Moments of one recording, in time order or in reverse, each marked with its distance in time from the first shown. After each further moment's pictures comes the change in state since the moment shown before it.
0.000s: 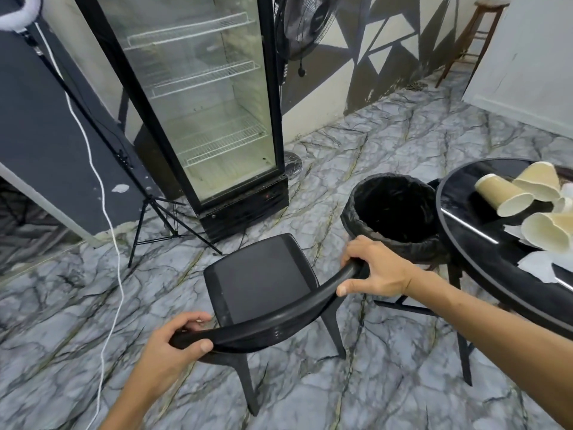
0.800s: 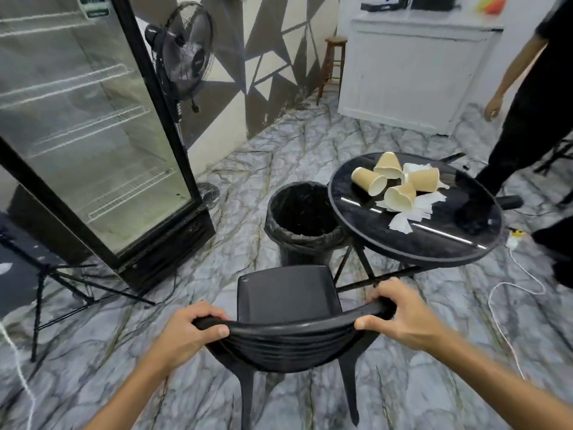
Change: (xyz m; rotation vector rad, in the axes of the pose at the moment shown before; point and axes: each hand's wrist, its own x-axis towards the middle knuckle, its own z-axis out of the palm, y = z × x) left_hand 0.055 0.067 0.077 0.097 -0.489 0.225; right_hand -0.234 -0.071 0.003 0.077 0.579 0.522
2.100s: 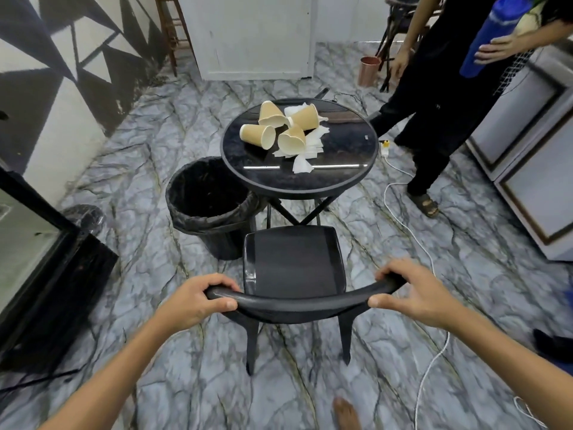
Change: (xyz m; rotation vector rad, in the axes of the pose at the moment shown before) left_hand 0.112 0.011 0.082 0.258 -0.738 0.169; right_hand -0.153 0.003 -0.007 -0.028 0.216 0.427
